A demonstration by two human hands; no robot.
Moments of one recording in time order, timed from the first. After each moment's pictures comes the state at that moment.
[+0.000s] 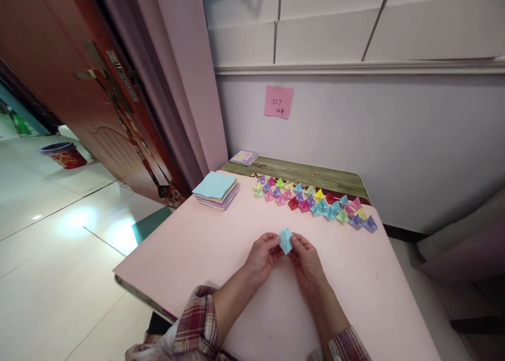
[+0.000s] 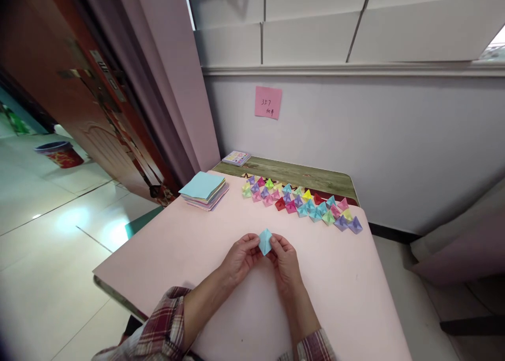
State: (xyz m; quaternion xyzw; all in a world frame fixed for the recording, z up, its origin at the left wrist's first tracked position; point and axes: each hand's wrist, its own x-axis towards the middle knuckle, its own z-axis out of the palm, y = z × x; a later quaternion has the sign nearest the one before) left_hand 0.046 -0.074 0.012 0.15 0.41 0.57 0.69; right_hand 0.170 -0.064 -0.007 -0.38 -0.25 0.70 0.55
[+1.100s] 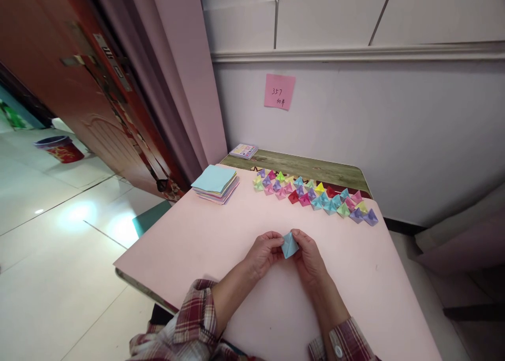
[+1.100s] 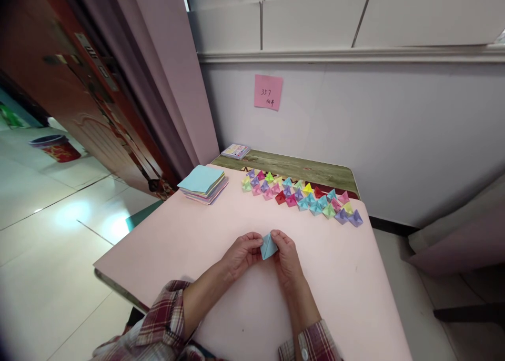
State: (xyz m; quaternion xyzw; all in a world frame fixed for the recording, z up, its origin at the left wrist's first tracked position) left_hand 0.044 -0.078 0.010 0.19 0.45 0.49 0.72; right_hand 0.173 -0.065 -0.004 -0.36 -0.26 0.72 0.54
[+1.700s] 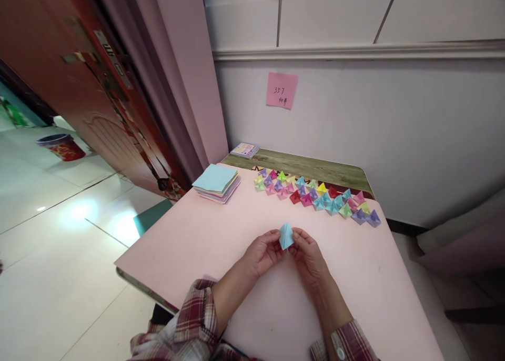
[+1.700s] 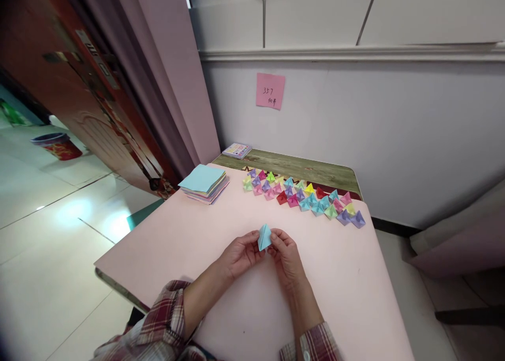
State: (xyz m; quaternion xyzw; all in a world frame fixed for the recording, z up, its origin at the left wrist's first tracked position) left_hand 0.036 -0.071 0.009 0.05 0.35 0.51 0.78; right_hand 0.175 -0.065 -0.002 -0.35 -0.25 0.74 0.52
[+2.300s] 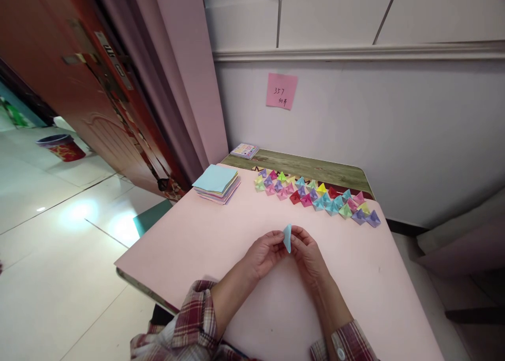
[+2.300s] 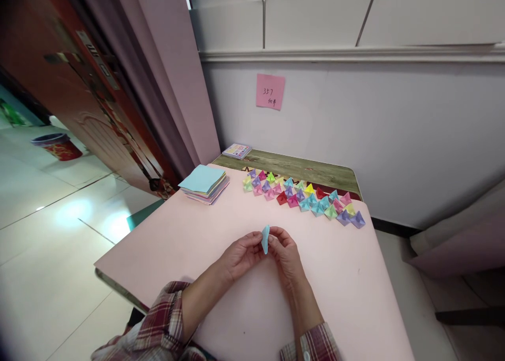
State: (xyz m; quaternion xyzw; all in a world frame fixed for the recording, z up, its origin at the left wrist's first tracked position) left_hand 0.039 -0.076 0.016 0.11 0.36 0.51 0.77; right_hand 0.173 -0.063 -0.006 -0.35 -0.29 0.72 0.53
